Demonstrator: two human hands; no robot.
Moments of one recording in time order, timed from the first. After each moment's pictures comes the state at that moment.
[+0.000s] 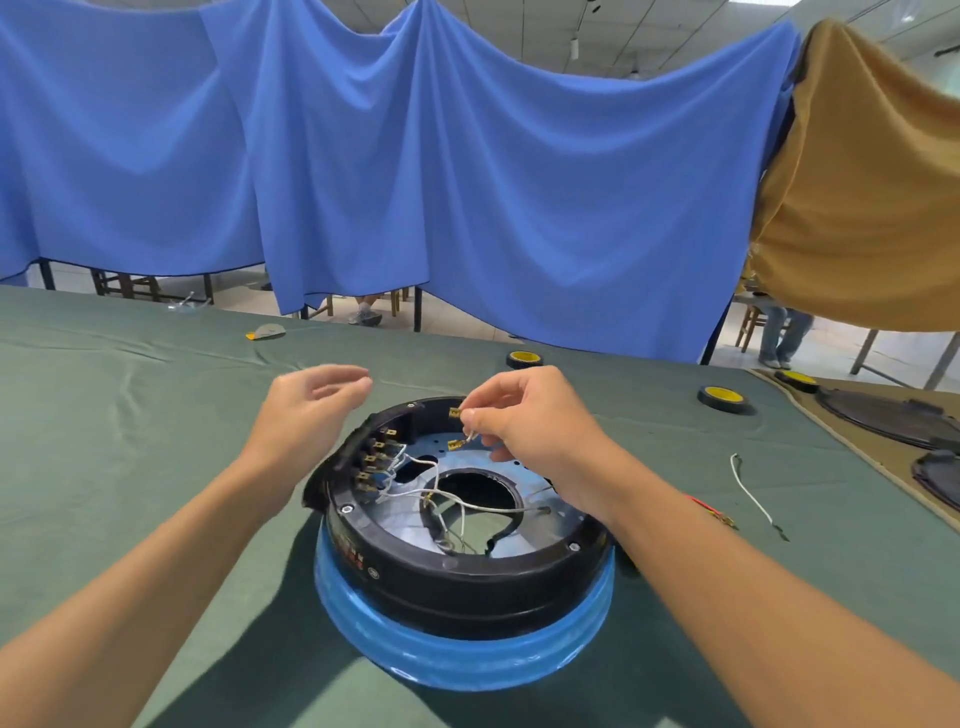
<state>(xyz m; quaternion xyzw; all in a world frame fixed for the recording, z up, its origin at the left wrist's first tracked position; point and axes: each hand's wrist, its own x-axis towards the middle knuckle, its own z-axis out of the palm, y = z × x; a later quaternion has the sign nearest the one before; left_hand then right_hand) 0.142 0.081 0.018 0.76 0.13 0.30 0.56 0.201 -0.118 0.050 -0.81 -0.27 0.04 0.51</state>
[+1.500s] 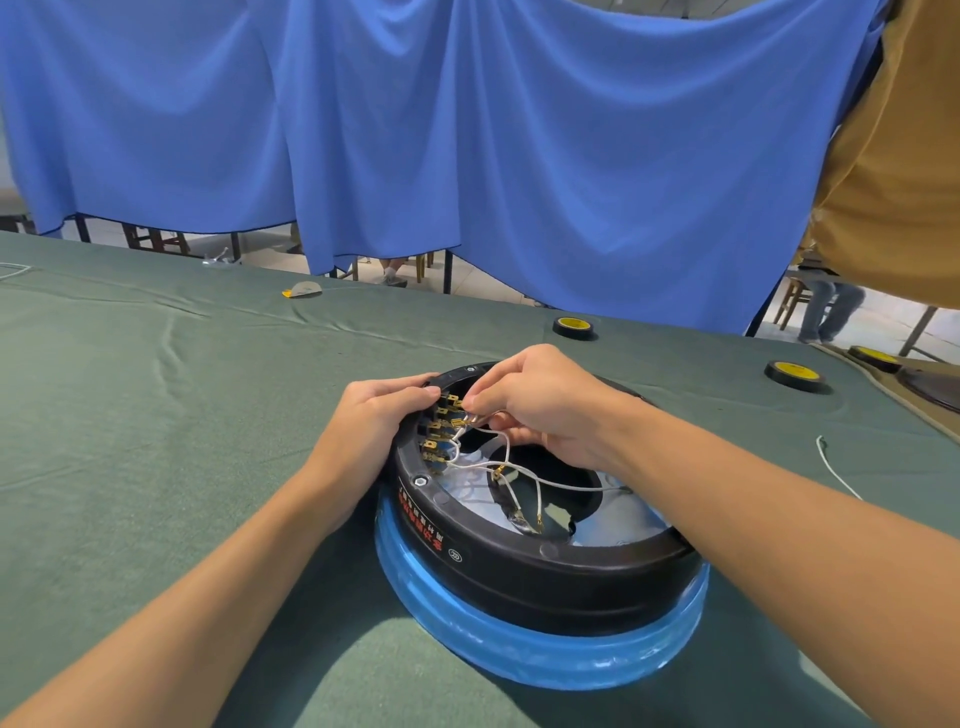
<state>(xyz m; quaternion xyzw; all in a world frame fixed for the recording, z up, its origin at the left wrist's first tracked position) 0.128 0.072 -0.006 0.67 0.07 0.20 0.71 0.218 -0.061 0.036 -0.81 -0.22 0.21 0.51</state>
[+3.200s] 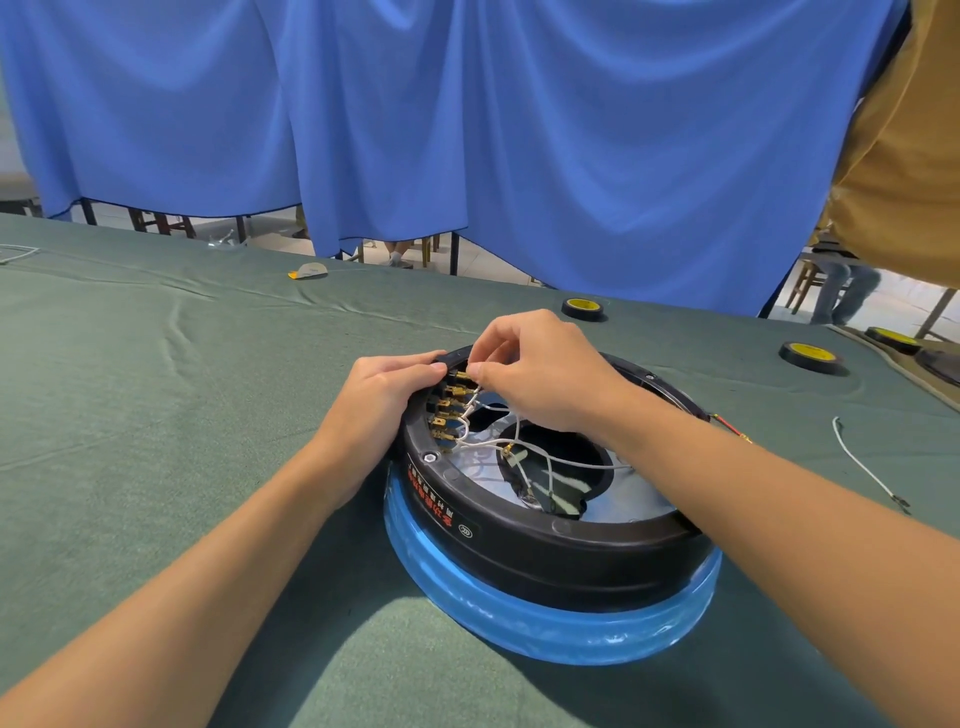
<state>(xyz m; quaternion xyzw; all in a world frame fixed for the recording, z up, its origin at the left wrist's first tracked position) 0.130 0.074 -0.007 0.68 0.08 0.19 0.71 0.210 -0.061 0.037 -0.87 -0.38 -0.01 0.32</state>
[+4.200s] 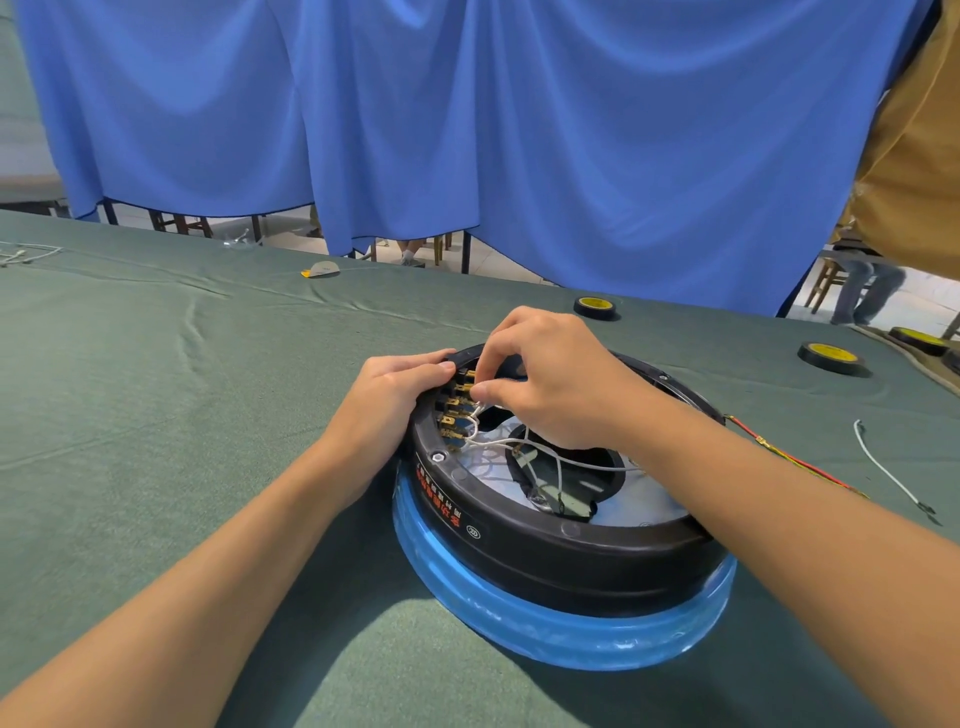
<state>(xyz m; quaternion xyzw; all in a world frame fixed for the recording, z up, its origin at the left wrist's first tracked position) 0.128 0.073 -0.006 0.67 0.08 0.18 0.71 0.209 -0.067 0.037 -0.84 -0.48 -0.08 0.22</state>
